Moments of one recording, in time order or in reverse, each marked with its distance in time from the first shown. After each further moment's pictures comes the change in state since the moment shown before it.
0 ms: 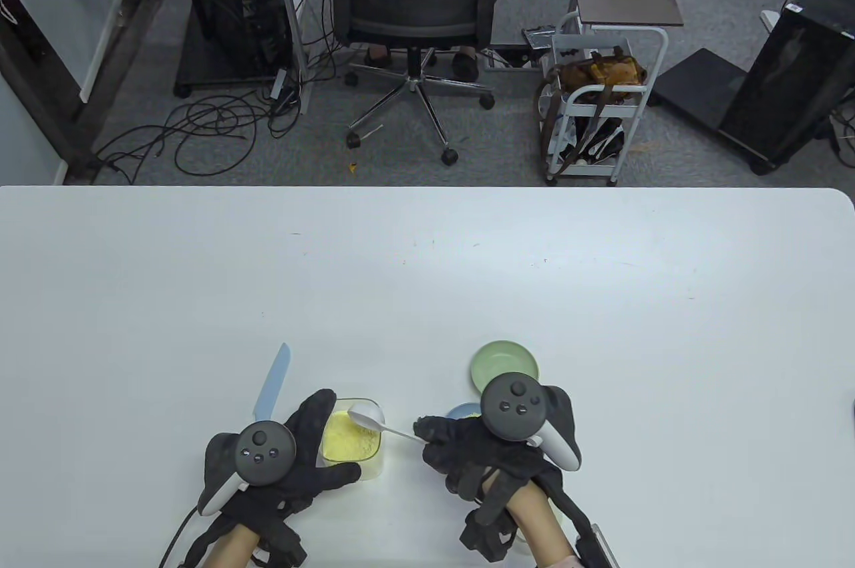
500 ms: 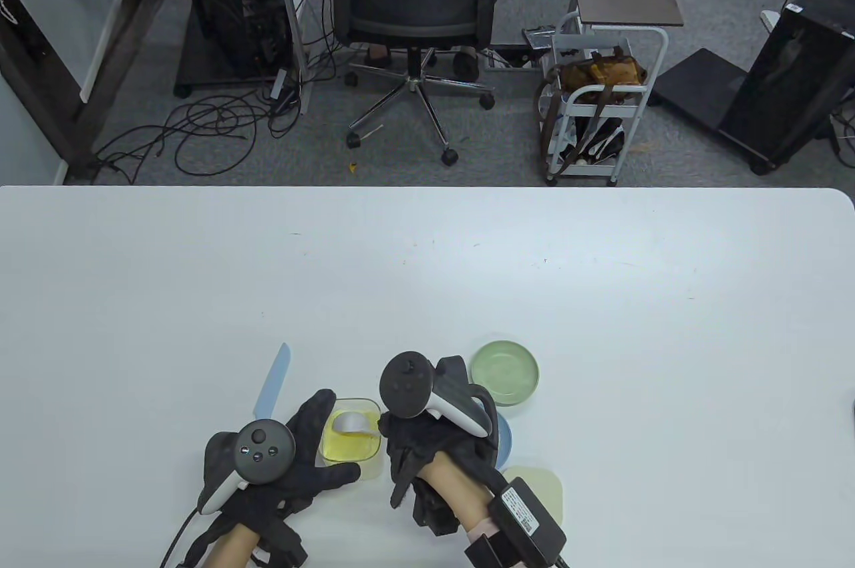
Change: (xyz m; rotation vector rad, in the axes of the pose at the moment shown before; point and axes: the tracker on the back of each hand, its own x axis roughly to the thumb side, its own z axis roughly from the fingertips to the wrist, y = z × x) left_hand 0.000 0.001 0.000 -0.010 -0.002 0.017; right_hand 0.043 0.033 -0.050 0.123 0.187 0.332
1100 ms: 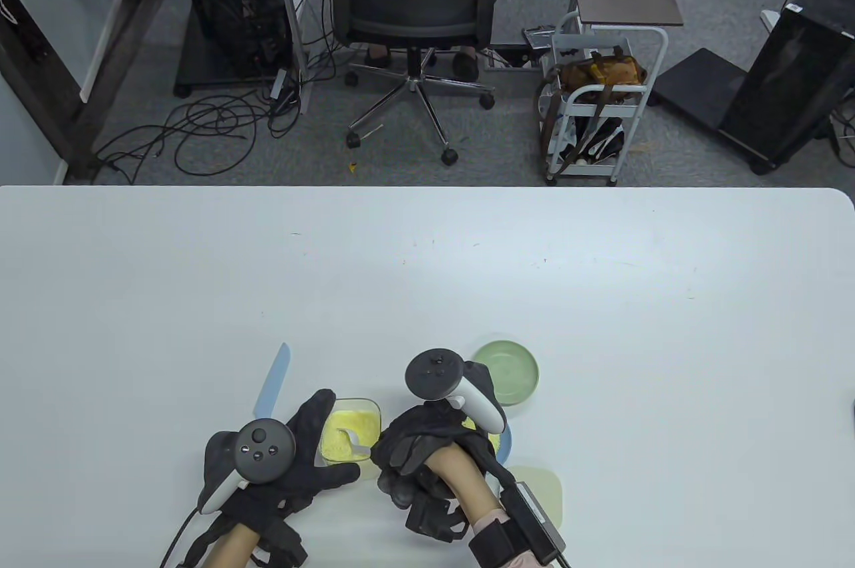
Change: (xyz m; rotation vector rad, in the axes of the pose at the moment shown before) left_hand 0.000 0.000 0.000 -0.004 0.006 -0.002; right_hand -0.040 0.029 -0.012 0.247 -0.022 -0.598
